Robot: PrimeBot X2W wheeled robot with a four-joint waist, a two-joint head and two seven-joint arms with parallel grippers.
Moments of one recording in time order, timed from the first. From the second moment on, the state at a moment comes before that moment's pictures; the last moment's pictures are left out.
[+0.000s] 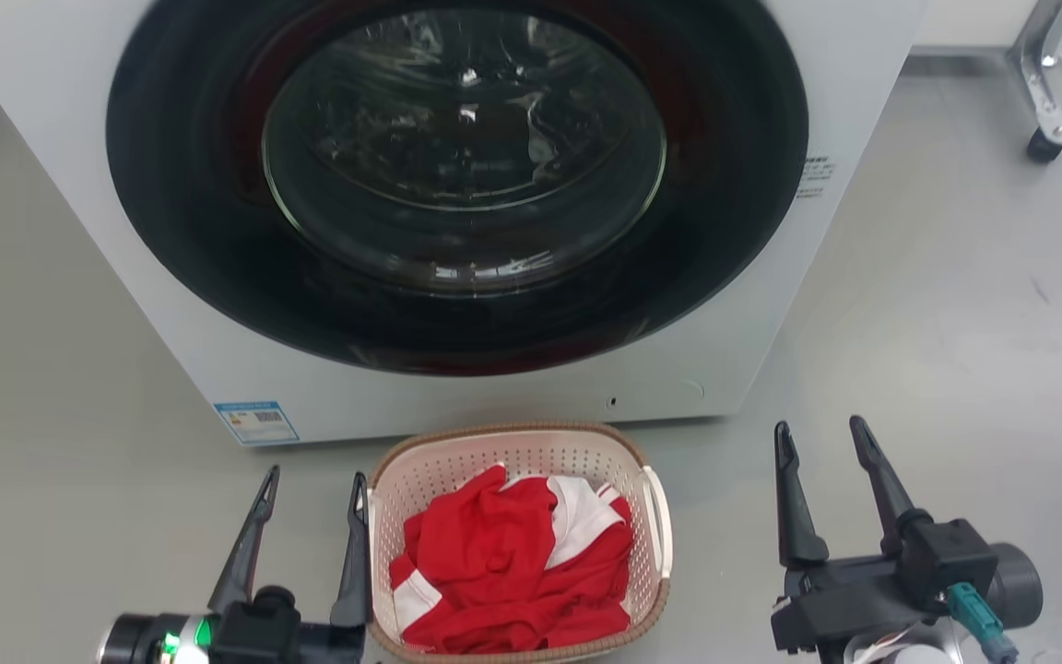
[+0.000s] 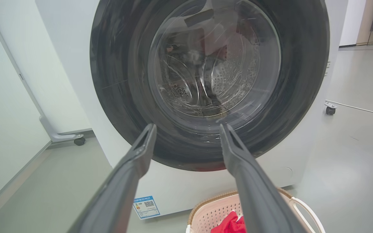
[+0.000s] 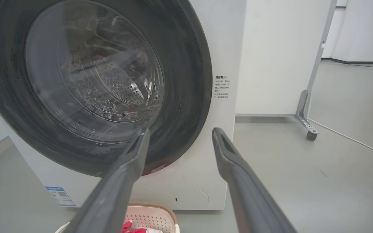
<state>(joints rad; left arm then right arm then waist) 0.03 0.07 -0.20 0.04 -0.02 0.12 -0.25 -0.11 -0.05 0.24 0.14 0.14 -0.12 -0.25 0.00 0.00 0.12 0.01</state>
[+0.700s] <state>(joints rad) -0.21 0.06 -0.20 0.20 -0.04 0.12 -0.25 -0.33 -0.06 0.19 0.23 0.14 -0.10 -0.26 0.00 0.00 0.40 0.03</state>
